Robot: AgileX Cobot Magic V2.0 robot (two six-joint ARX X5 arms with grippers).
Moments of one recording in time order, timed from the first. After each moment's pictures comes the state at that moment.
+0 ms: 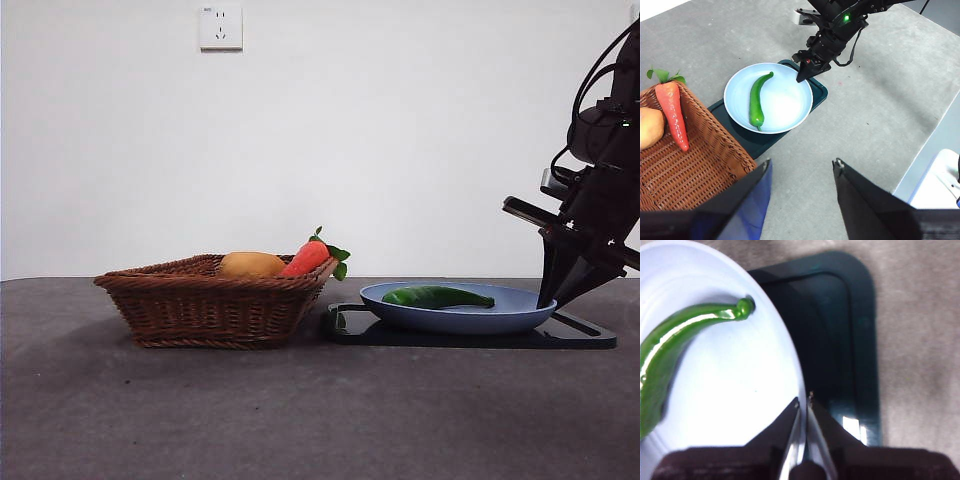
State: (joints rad) left arm -0.81 1.24 1.56 -0.93 0.05 -0.07; right arm 0.00 1.99 1.40 -0.61 -0.39 0.19
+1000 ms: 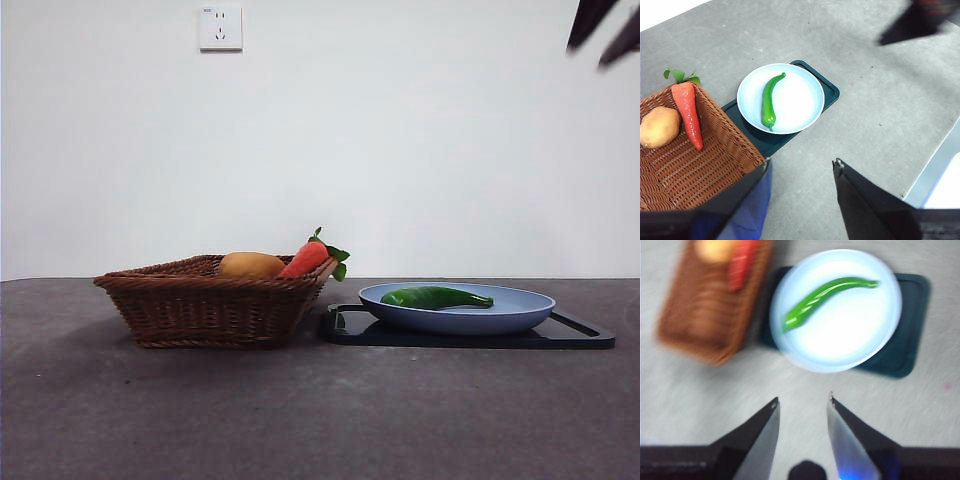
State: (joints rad) left arm -0.81 1.24 1.56 -0.93 0.01 -0.06; right arm 0.10 1.25 1.40 -1.10 -0.39 0.00
